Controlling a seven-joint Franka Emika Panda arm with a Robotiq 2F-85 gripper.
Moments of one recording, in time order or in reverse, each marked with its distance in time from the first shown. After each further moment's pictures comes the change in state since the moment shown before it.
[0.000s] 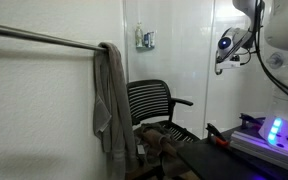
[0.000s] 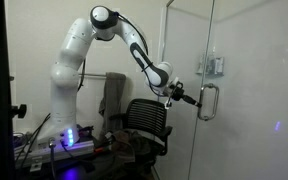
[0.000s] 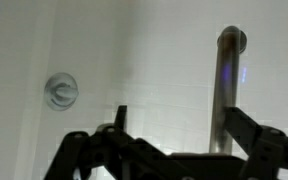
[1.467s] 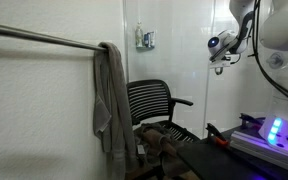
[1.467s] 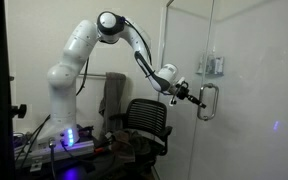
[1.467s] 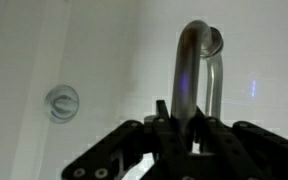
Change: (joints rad) arm -0.210 0.087 0.259 0.153 0.403 -0.026 -0.394
